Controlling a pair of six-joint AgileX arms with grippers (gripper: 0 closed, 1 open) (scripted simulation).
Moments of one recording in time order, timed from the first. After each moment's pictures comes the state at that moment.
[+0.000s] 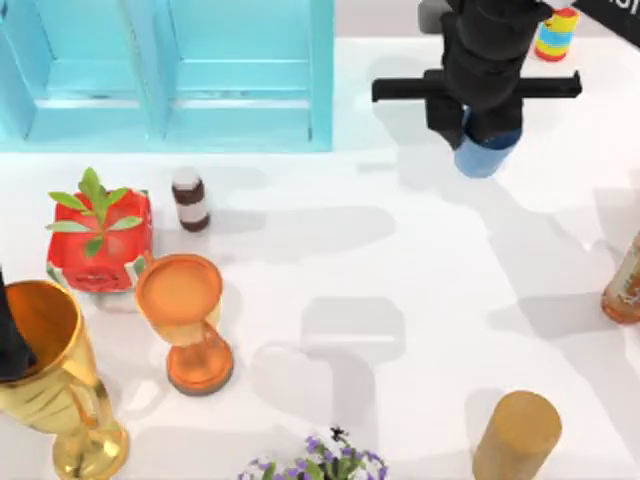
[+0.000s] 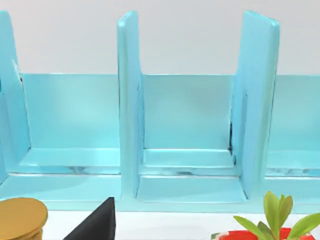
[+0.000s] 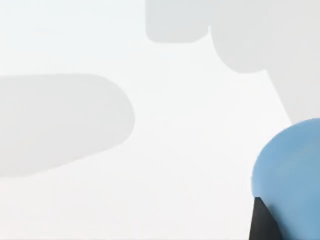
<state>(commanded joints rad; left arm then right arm) 0.00 0.00 0.00 0.00 0.00 0.00 0.45 2.26 2.13 -1.27 0.10 0.46</state>
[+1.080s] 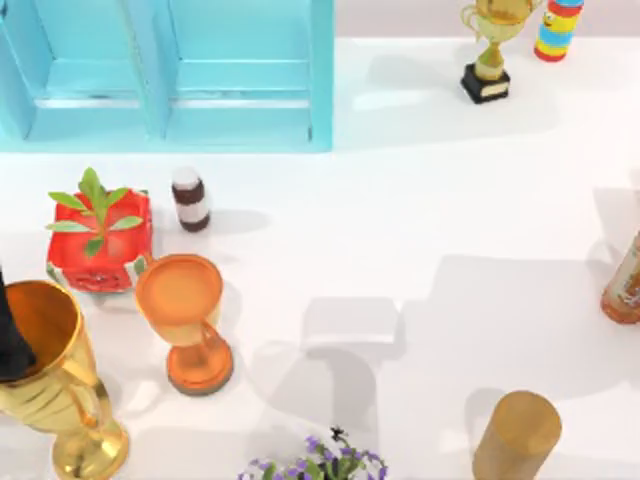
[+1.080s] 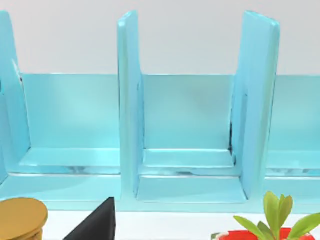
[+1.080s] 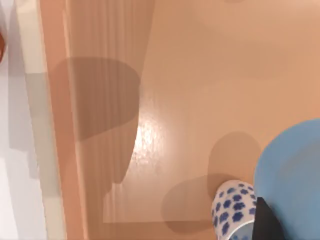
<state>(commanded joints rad) 0.00 0.00 0.00 0.00 0.00 0.00 -0.33 1.78 1.61 -1.38 0.04 -0.32</state>
